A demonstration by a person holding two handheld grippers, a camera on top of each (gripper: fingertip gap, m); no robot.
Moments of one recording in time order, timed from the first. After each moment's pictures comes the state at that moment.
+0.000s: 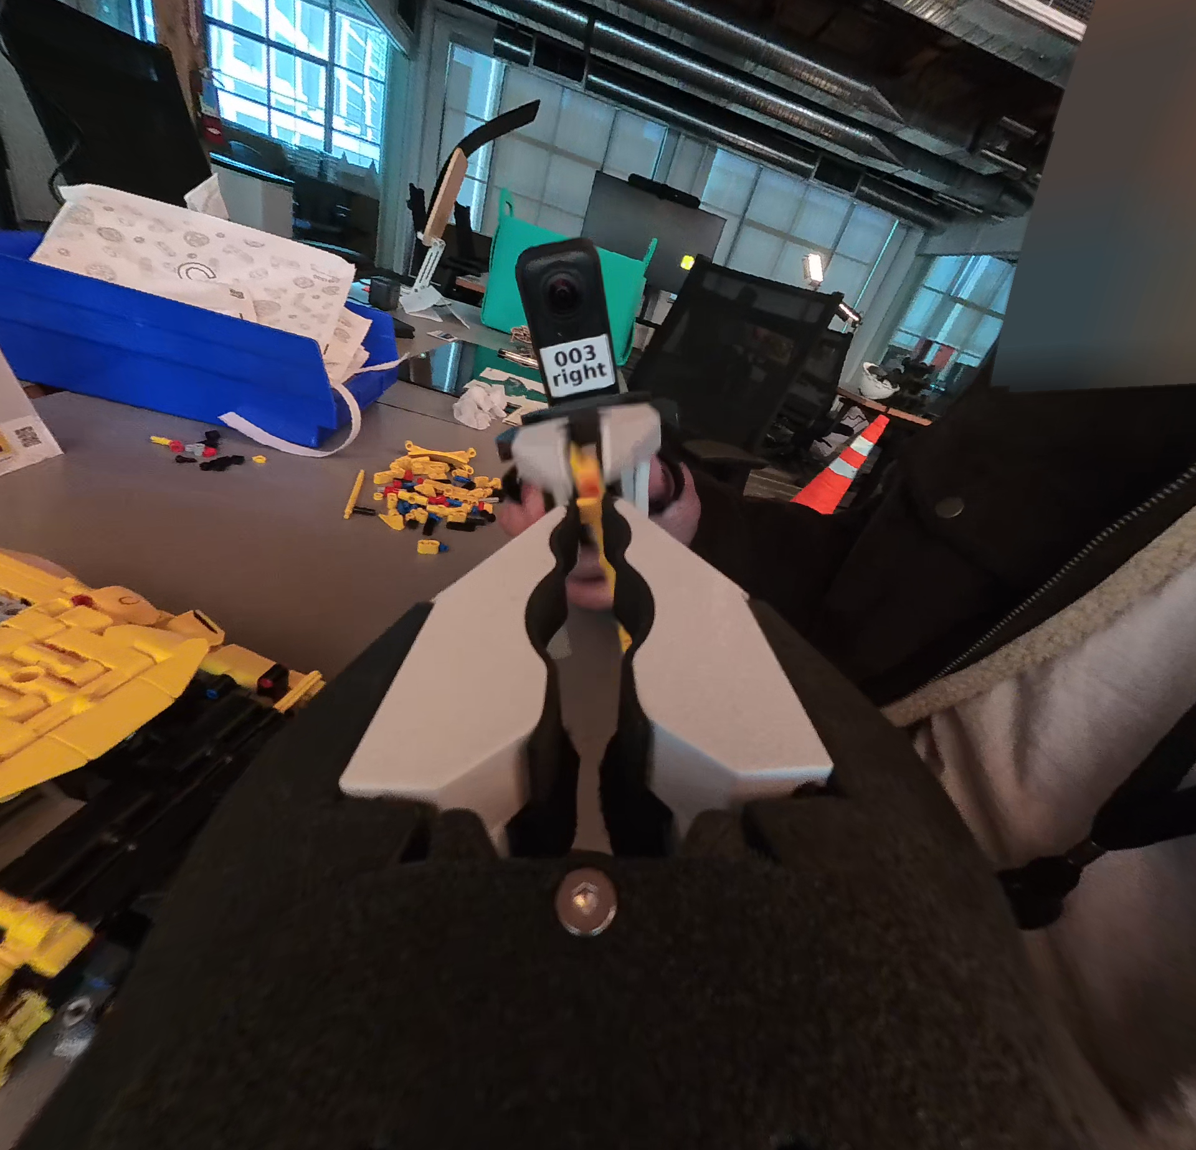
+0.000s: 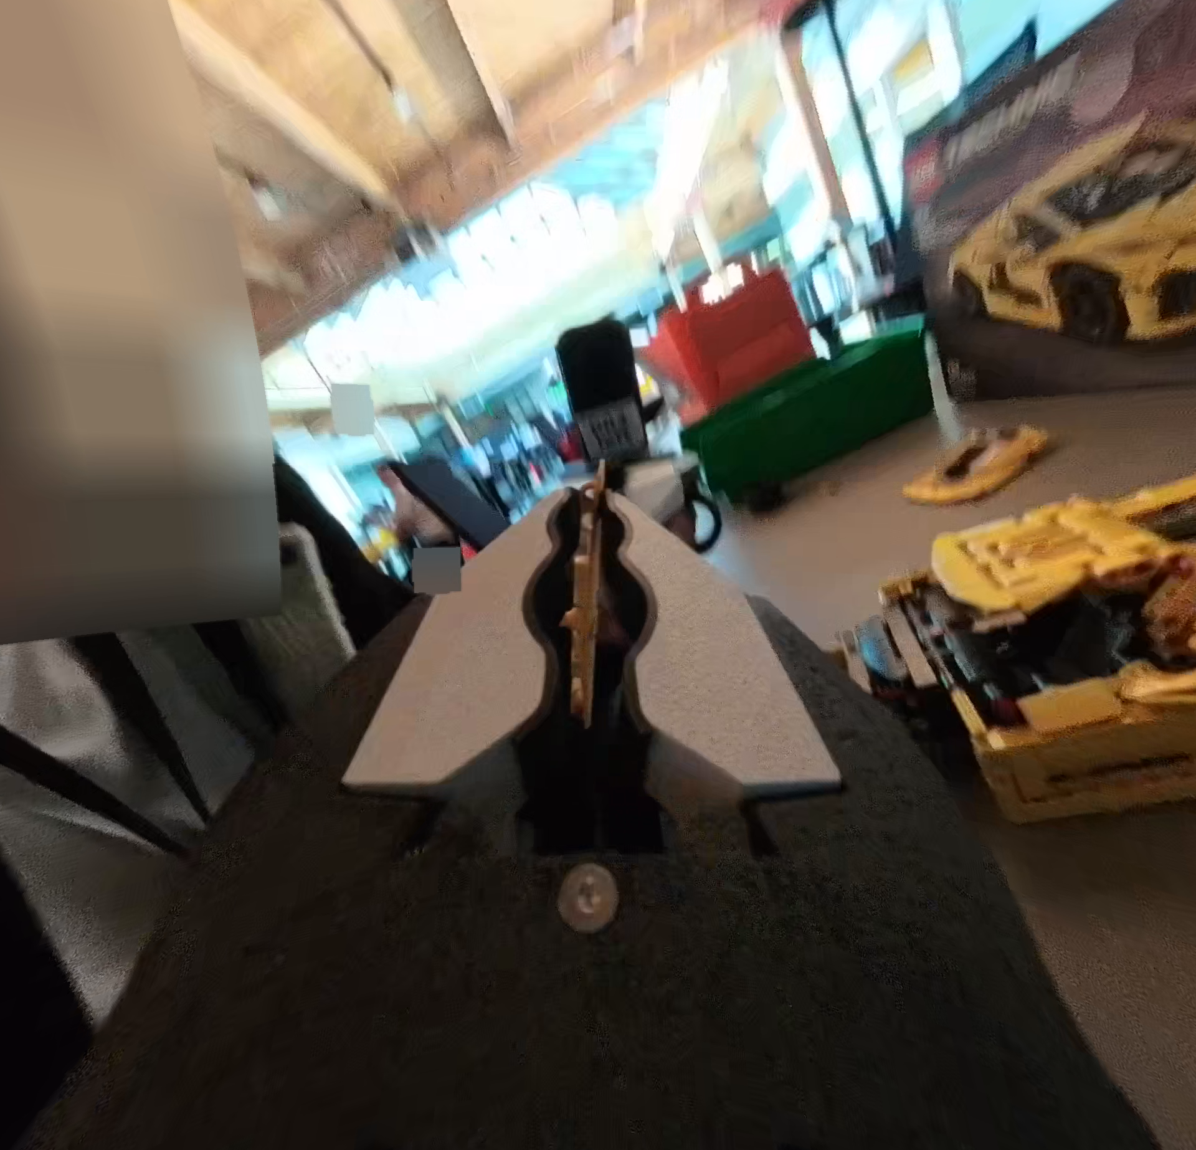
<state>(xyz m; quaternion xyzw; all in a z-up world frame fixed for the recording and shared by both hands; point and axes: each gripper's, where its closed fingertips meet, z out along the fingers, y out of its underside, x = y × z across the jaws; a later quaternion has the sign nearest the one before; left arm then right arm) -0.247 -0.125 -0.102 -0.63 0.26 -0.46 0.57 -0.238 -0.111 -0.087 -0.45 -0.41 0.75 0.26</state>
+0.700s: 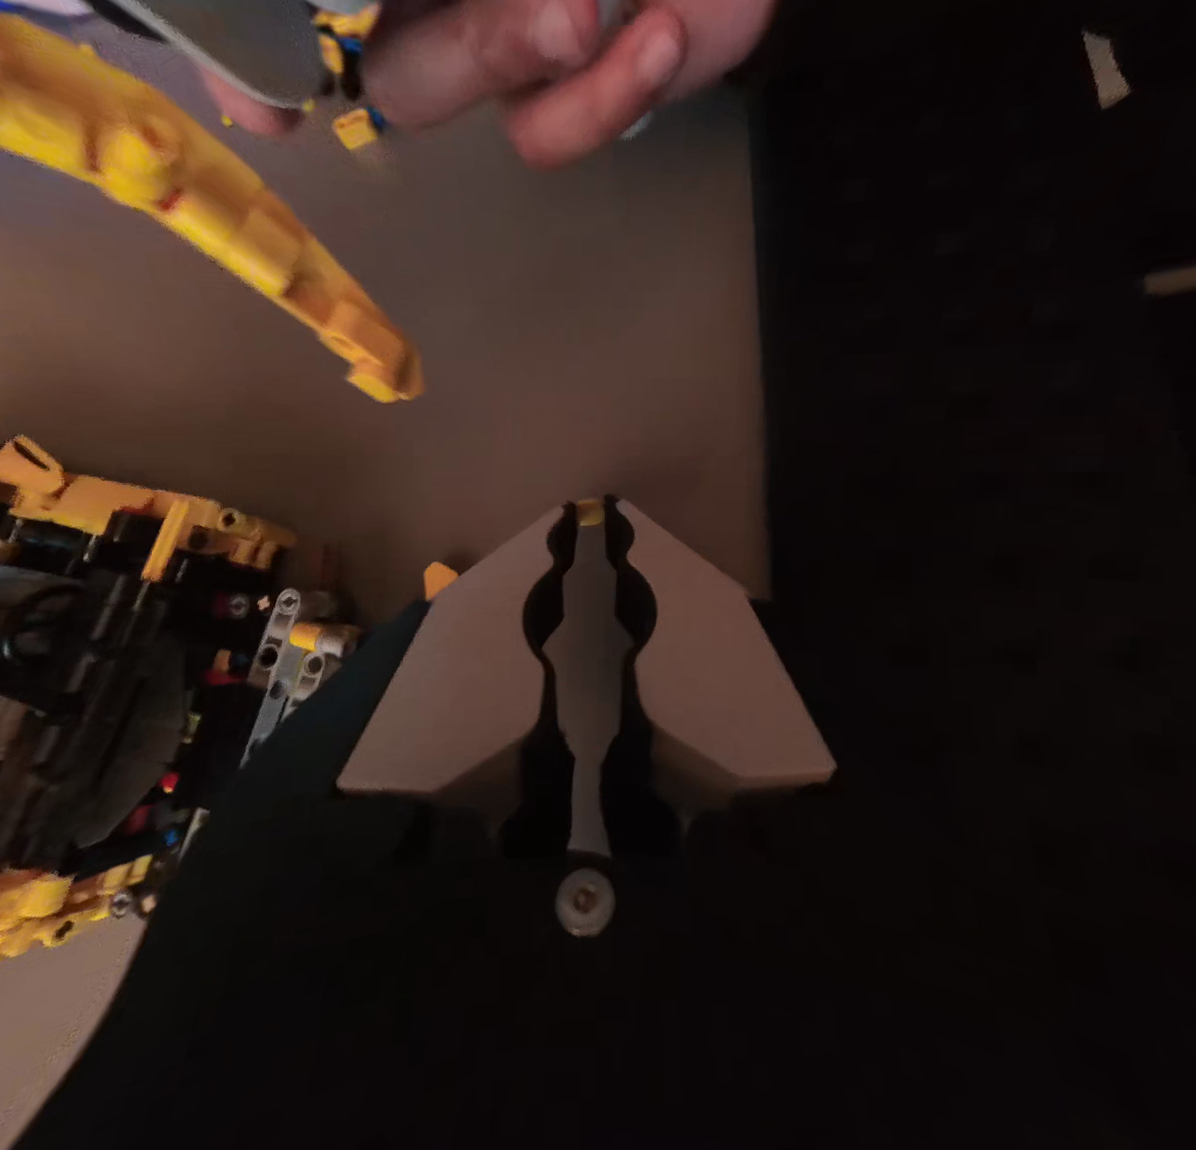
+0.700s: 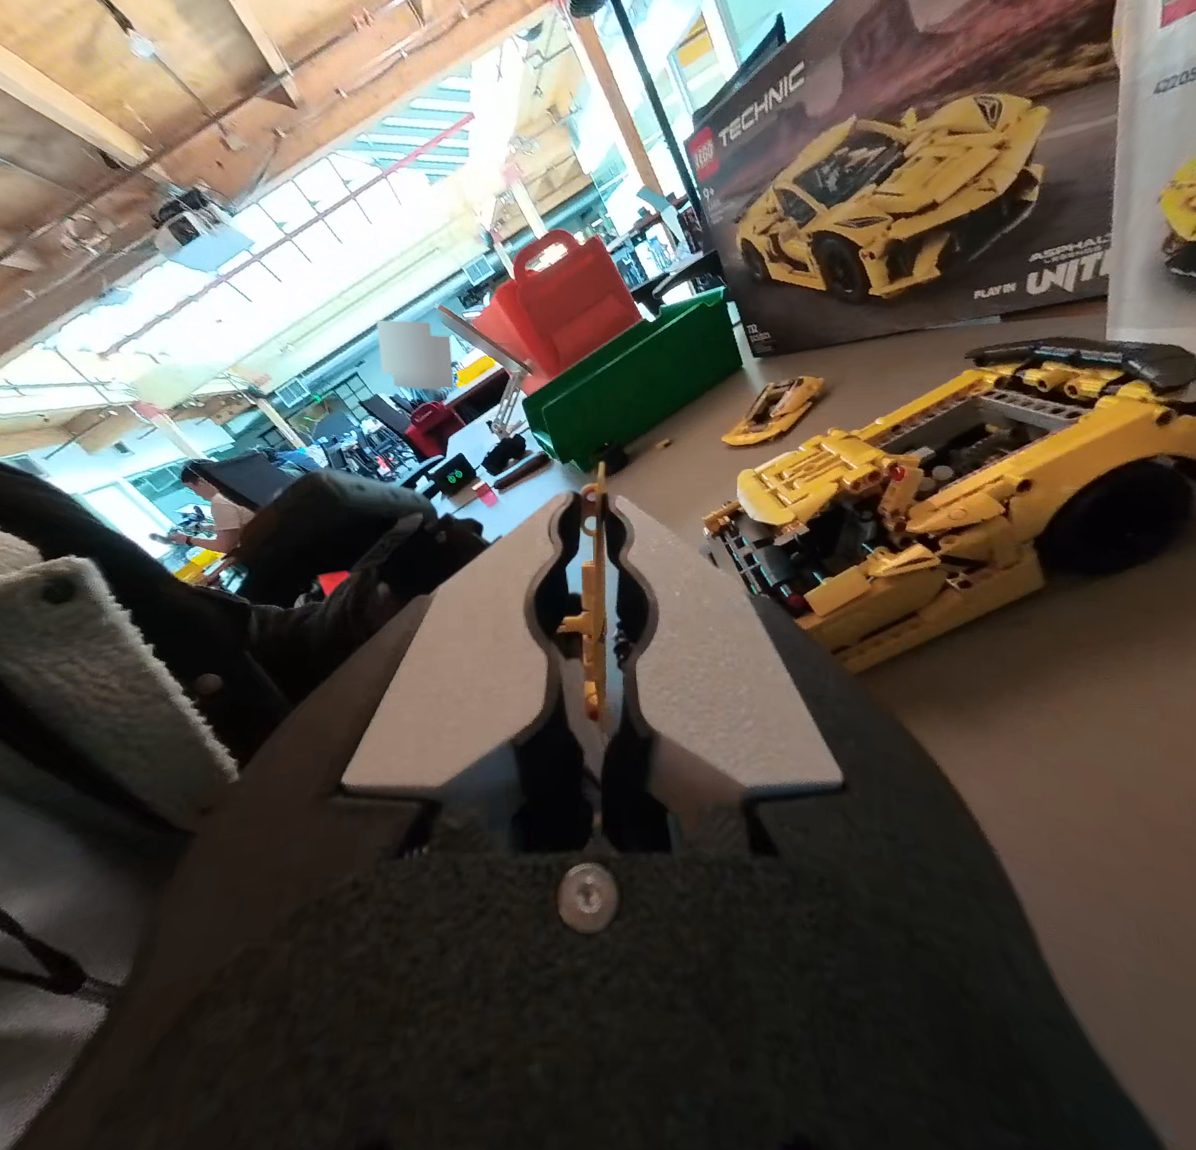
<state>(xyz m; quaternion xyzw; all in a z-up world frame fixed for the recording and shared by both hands) -0.210 -0.134 -0.249 -0.78 0.48 -0.15 0.37 -0.242 -0.066 -0.121 -0.56 -0.39 0.66 0.31</state>
